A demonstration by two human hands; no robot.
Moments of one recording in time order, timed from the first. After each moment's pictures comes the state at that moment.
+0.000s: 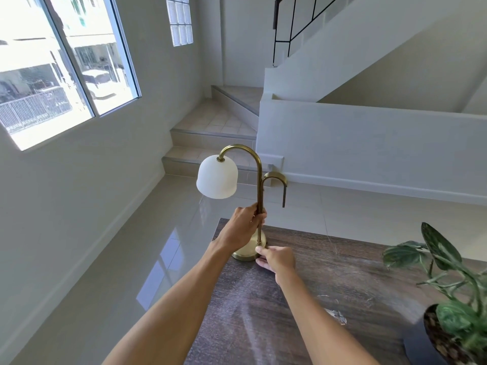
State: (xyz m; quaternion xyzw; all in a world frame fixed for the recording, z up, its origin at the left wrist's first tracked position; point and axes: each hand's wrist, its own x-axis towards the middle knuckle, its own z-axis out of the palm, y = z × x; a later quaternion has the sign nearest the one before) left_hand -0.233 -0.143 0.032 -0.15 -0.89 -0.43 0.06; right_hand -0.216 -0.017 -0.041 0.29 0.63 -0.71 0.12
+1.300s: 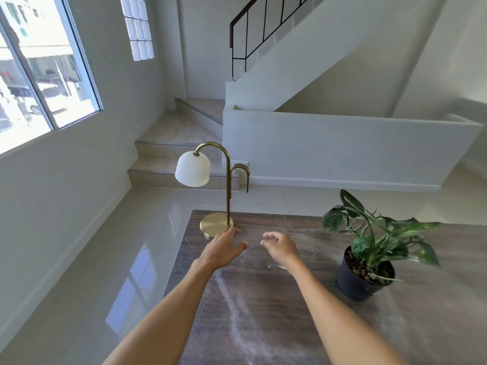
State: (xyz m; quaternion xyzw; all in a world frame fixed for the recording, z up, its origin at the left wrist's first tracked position) left_hand -0.120 -0.112 0.011 -0.09 -0.94 -0.33 -0.06; right_hand -0.111 0.079 0.011 0.12 0.88 -0.46 0.05
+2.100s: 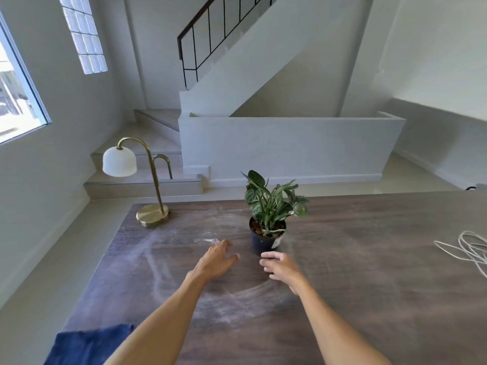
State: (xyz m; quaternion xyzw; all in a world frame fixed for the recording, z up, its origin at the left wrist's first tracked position) left_hand 0.014 0.076 -0.006 -0.12 -0.93 -0.33 -0.12; right_hand 0.073 0.288 -0.014 0.20 0.78 -0.59 0.11
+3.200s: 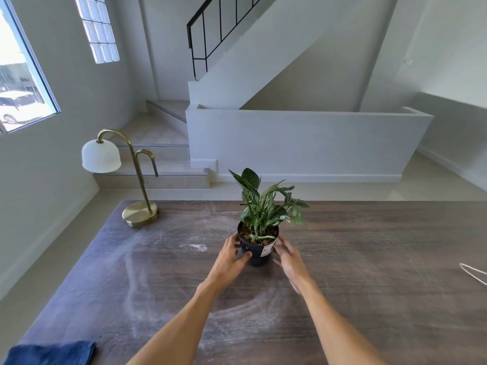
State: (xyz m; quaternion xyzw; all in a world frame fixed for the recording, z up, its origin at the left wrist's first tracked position) left_hand -0.011 0.164 -0.040 -0.12 -0.84 -0.52 -0.03; right_hand 0.015 0.352 -0.031 0.12 0.71 -0.69 0.03
